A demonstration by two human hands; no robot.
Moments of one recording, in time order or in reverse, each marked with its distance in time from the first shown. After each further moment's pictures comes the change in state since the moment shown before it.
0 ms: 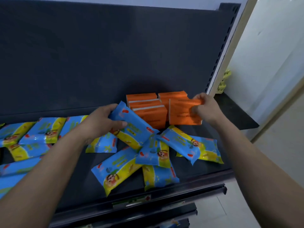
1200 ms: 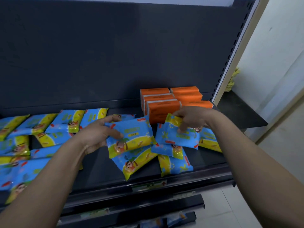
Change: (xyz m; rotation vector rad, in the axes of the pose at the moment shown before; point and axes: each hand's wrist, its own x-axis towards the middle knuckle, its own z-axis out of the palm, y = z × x) left_hand -0.049 -0.040 -0.027 -0.417 -0.056 -0.335; right_hand -0.059 -0.061 0.038 -0.524 -0.748 -0.164
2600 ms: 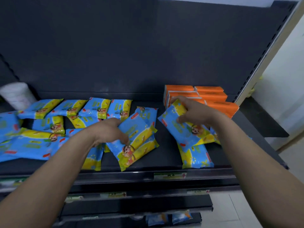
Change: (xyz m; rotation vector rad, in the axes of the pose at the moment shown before) left_hand -0.042 -0.012 -0.039 0.632 0.085 -0.116; right_hand 0.019 -0.053 0.030 0.092 0.217 -0.143
